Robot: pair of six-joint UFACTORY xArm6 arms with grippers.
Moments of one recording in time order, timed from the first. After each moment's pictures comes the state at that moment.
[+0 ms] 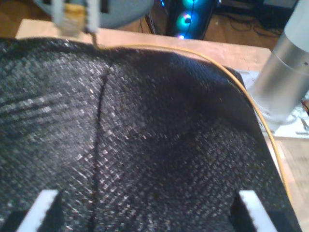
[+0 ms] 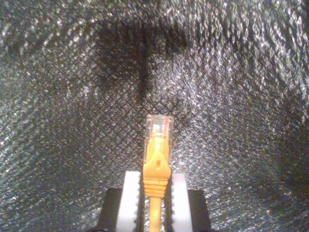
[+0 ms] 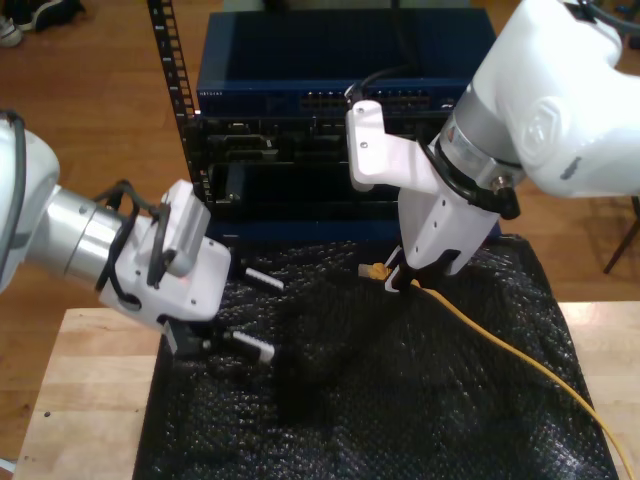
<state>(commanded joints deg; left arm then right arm) 11.4 -15.8 -44.0 -55.2 89.9 -244.4 22.9 -18.9 -54.6 19.5 66.5 -74.9</state>
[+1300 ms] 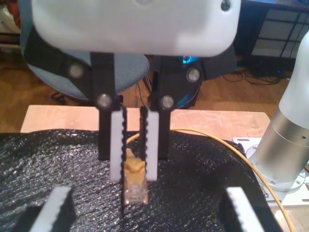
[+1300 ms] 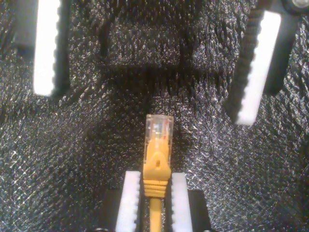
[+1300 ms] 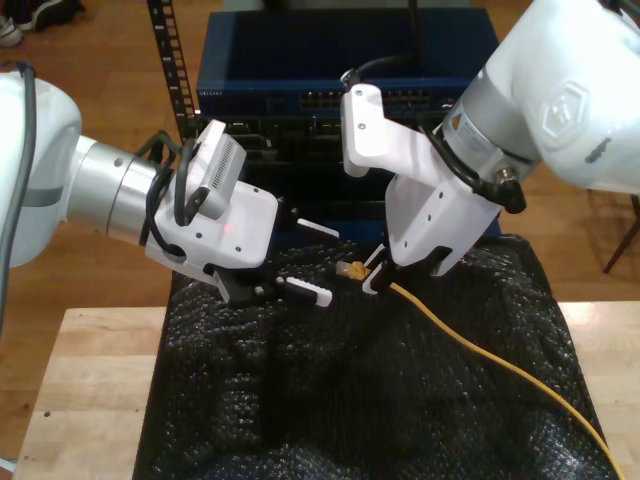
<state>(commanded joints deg) 5.8 -15.7 -46.8 -64.1 92.6 -246.8 23.1 -20.5 -55.5 25.5 68.5 -74.8</state>
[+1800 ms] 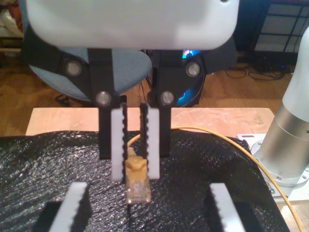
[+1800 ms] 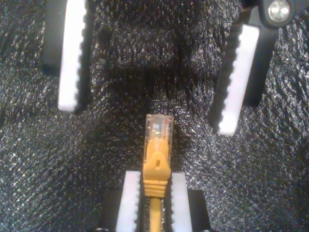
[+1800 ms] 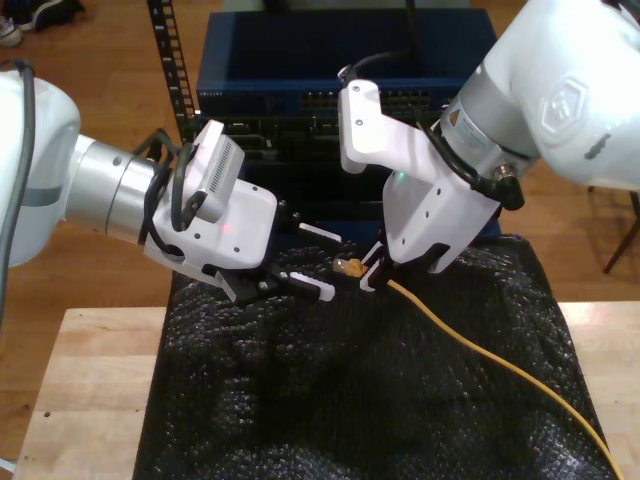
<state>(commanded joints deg) 5.9 -15.8 -46.7 -64.1 92.6 -245.0 23.3 -20.4 -55.9 25.6 68.6 -74.7</state>
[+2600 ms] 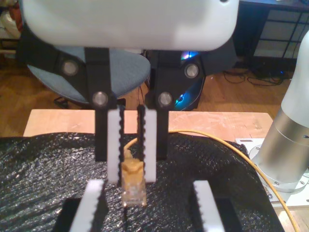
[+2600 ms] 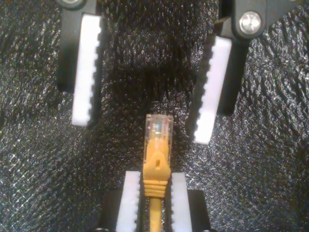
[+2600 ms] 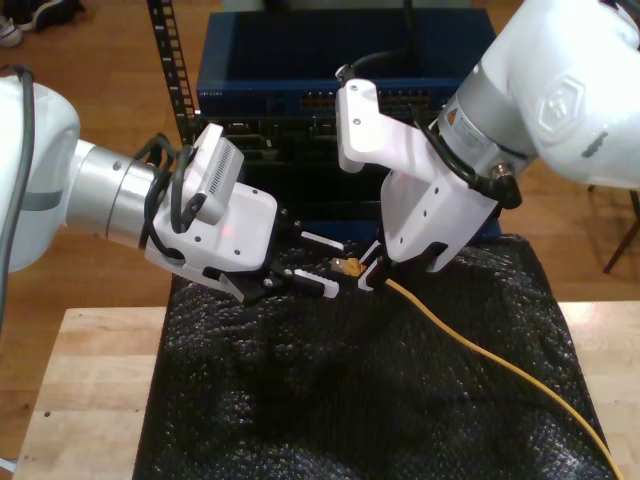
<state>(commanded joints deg) 6.0 -15.8 -46.1 -64.8 92.7 -245.4 23.4 -20.0 -56.1 25.6 68.6 -74.7</state>
